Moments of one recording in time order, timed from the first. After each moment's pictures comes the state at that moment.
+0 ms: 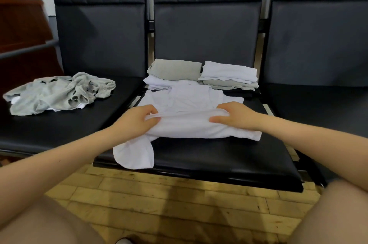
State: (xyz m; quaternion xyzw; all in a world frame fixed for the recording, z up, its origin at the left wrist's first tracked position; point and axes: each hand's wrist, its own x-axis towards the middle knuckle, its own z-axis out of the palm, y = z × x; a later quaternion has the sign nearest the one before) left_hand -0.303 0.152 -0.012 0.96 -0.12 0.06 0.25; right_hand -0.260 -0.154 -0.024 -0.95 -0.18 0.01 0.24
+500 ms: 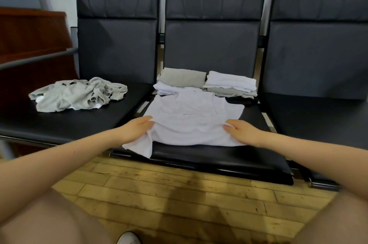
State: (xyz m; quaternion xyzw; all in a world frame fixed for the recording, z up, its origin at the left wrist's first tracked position) left_hand -0.338 0.182 -0.019 0.91 -0.05 -0.05 0.42; right_hand -0.303 -0.162 -0.044 -0.95 -0.15 0.03 0.28
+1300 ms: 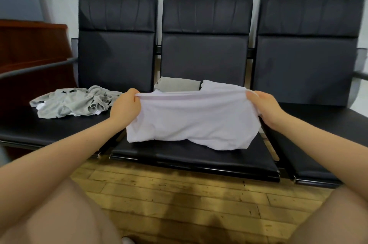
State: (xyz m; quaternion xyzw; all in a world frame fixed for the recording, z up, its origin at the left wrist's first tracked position) left_hand -0.321 0.185 0.029 0.92 0.00 0.27 0.27; right_hand -0.338 -0.196 0.044 -0.80 -0.01 -0.14 0.59
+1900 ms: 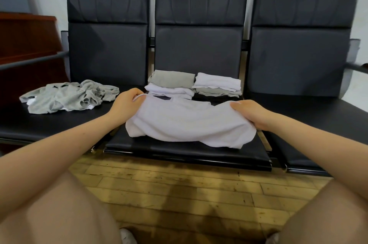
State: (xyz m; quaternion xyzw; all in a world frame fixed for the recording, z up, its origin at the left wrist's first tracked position) left_hand -0.310 0.180 0.010 0.91 -0.09 0.23 0.32; right_hand -0.346 -0.186 0.024 -0.86 0.03 0.02 0.51
